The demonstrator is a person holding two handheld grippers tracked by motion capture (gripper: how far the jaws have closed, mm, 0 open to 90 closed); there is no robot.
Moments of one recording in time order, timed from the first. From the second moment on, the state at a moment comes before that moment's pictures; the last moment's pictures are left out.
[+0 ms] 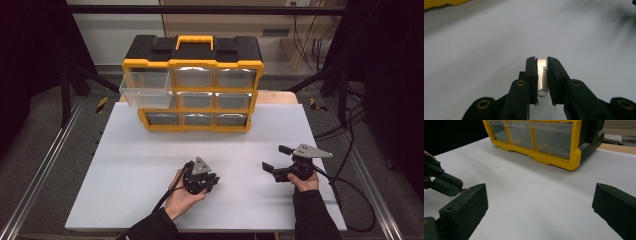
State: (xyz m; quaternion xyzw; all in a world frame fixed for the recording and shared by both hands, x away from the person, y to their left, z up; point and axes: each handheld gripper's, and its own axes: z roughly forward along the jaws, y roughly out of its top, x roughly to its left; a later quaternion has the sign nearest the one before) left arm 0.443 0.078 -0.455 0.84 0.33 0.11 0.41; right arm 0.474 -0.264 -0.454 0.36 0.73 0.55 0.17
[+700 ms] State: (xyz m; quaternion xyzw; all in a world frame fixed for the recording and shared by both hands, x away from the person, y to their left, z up) left arm 0.448 0.100 -0.433 0.83 0.33 0.12 0.43; right arm 0.475 -0.261 -0.457 0.35 0.74 0.55 0.17
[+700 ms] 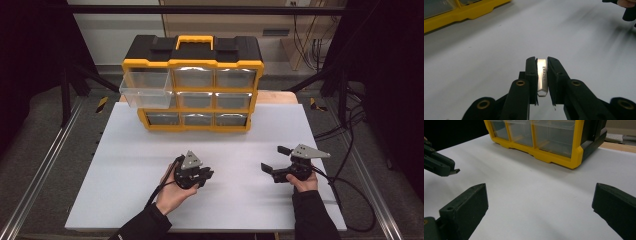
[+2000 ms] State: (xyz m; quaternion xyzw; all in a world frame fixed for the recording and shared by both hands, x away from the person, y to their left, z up) left arm 0.456 0.150 -0.396 0.82 0.34 0.15 0.44; right arm 0.475 -0.260 -0.458 0.35 0.74 0.55 0.17
